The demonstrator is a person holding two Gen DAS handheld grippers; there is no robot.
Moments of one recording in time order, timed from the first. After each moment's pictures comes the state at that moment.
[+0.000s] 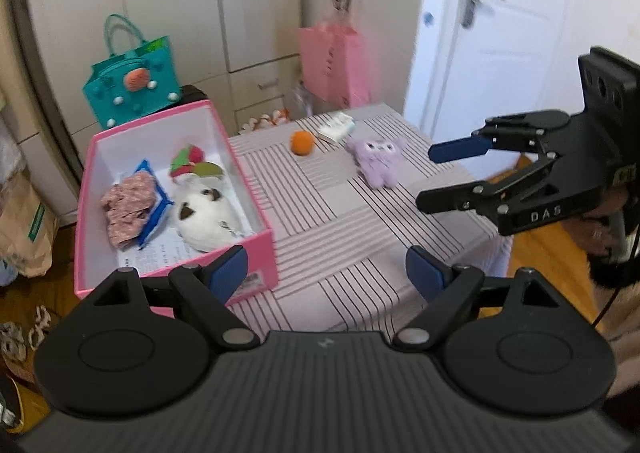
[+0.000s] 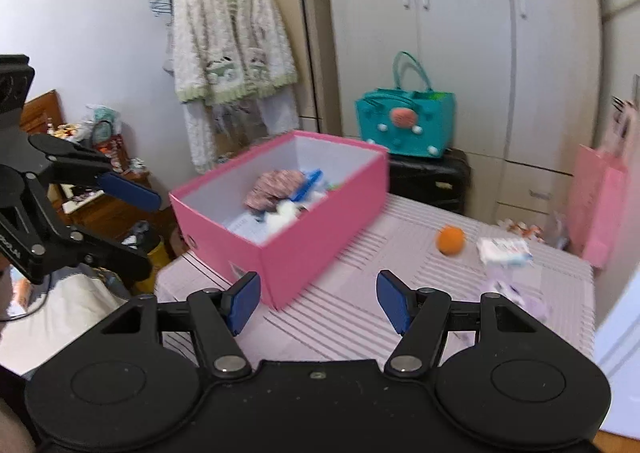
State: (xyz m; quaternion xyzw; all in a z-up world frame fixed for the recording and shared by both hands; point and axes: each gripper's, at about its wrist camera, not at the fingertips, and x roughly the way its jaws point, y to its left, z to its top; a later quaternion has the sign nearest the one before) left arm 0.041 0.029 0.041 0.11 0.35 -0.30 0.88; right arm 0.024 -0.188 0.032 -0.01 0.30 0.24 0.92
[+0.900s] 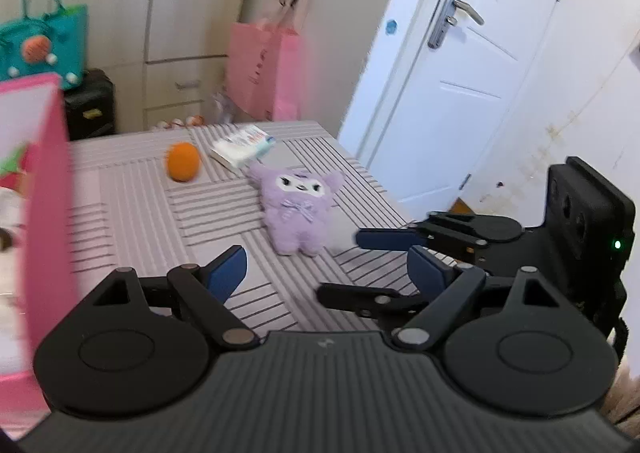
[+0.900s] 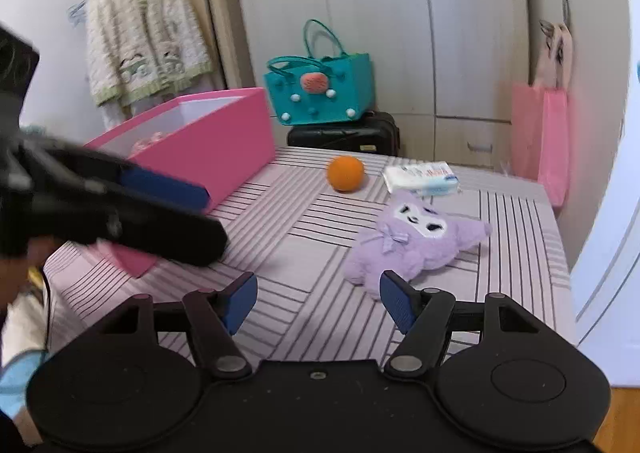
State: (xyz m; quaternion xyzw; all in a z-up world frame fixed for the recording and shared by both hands) left arm 0.146 -0.092 -0.060 -0.02 0.35 -0.39 0.85; right arm 0.081 -0.260 -0.079 0.04 0.31 0.16 0.94
